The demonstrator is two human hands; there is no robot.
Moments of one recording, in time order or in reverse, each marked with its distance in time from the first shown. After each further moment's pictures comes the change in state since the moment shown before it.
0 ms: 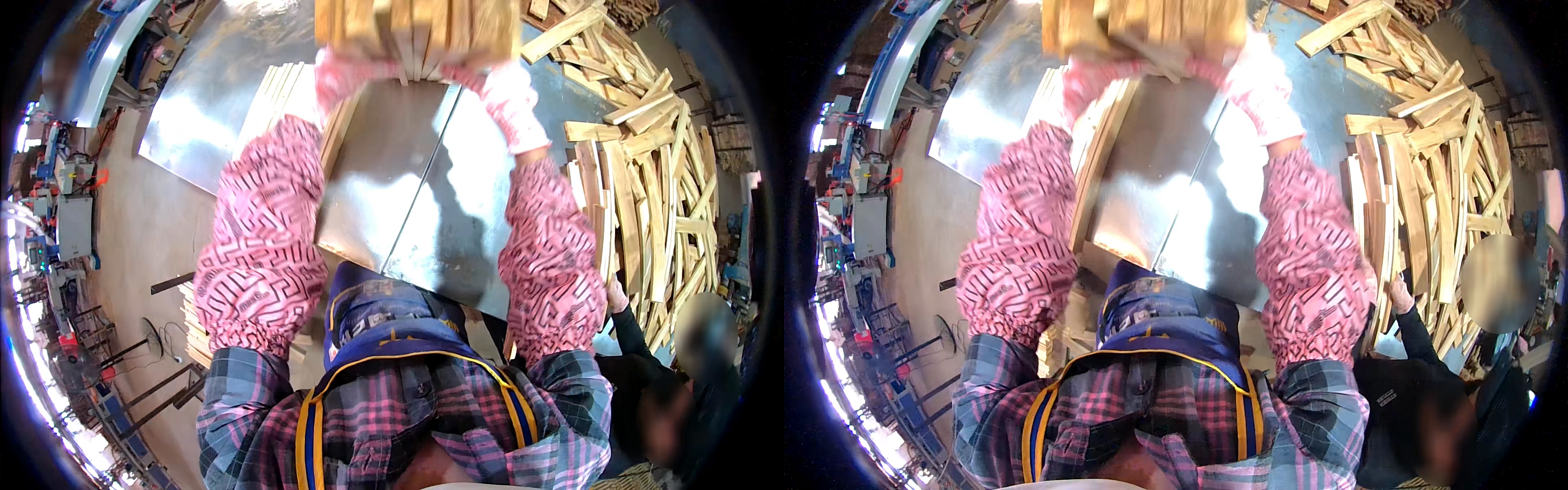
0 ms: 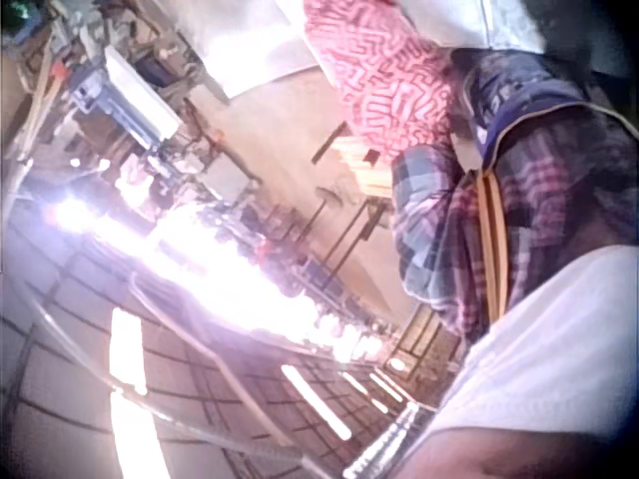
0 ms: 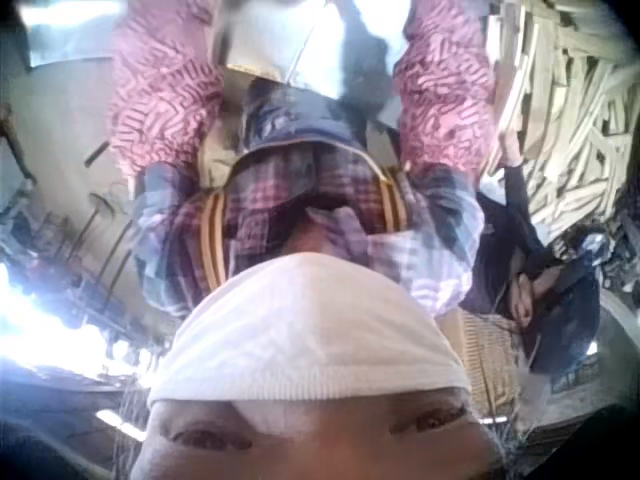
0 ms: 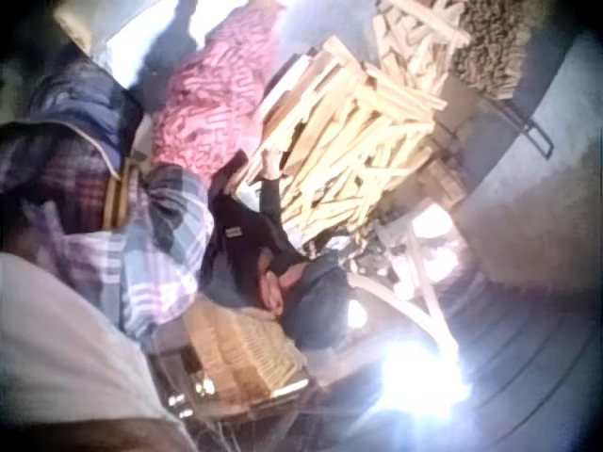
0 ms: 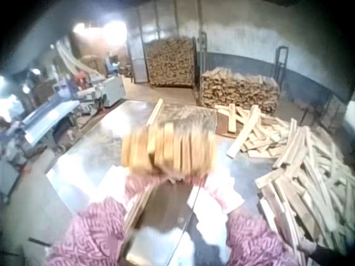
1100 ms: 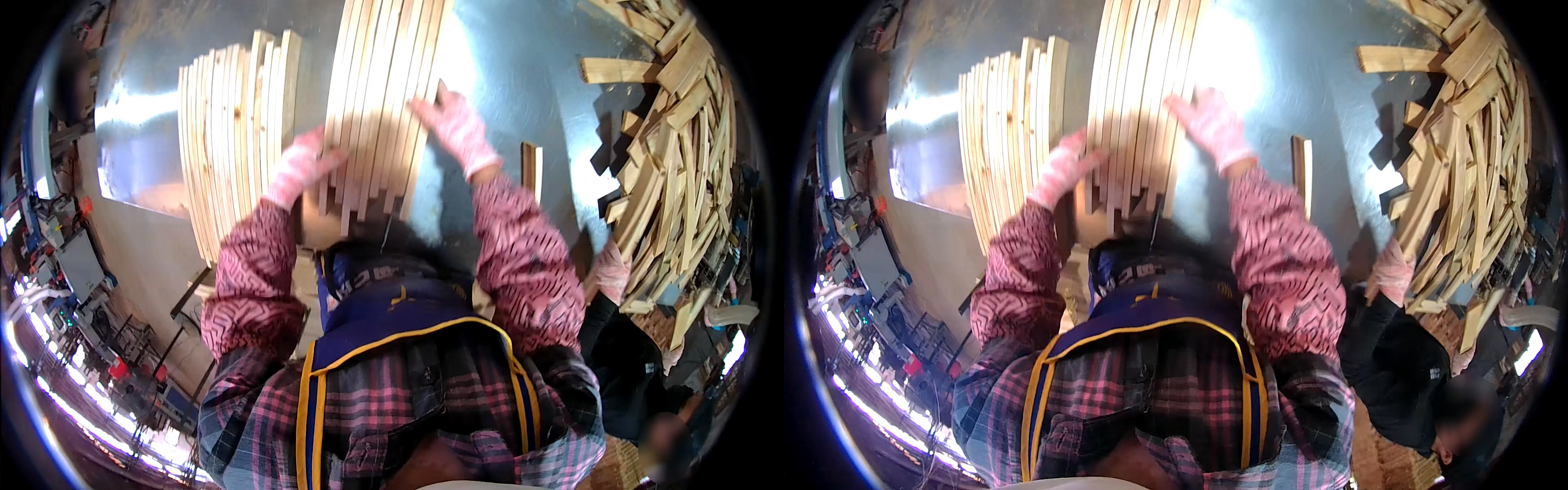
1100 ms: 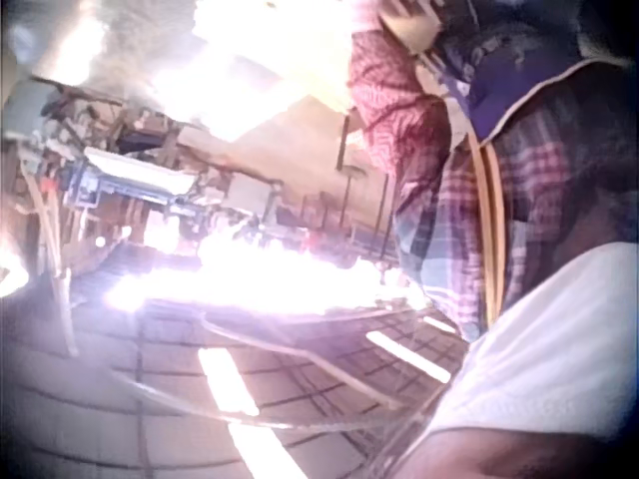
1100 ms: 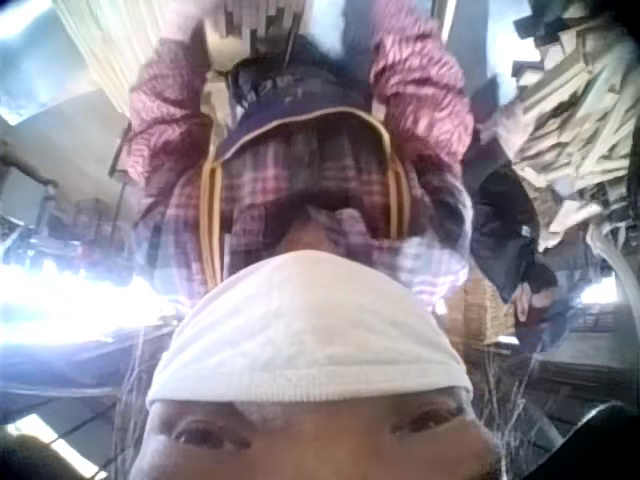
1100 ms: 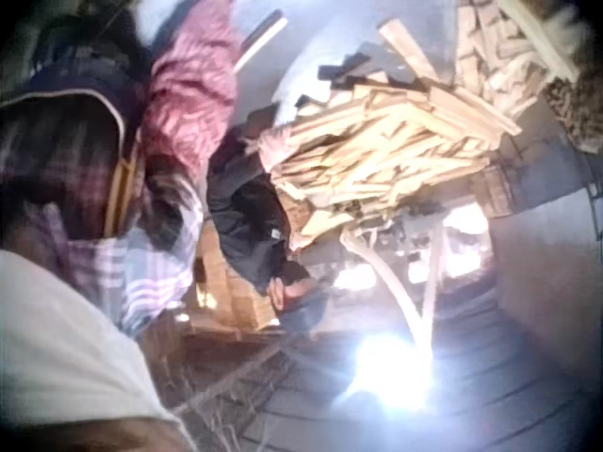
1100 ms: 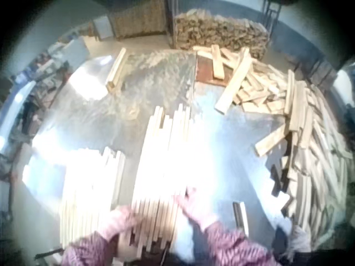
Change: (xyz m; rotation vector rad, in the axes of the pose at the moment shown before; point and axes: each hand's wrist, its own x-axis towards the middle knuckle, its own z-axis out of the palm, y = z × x) left_hand -0.170 -0.105 0.130 0.278 -0.407 -0.402; right_hand -0.157 0.031 0.066 0.050 -0.442 -0.003
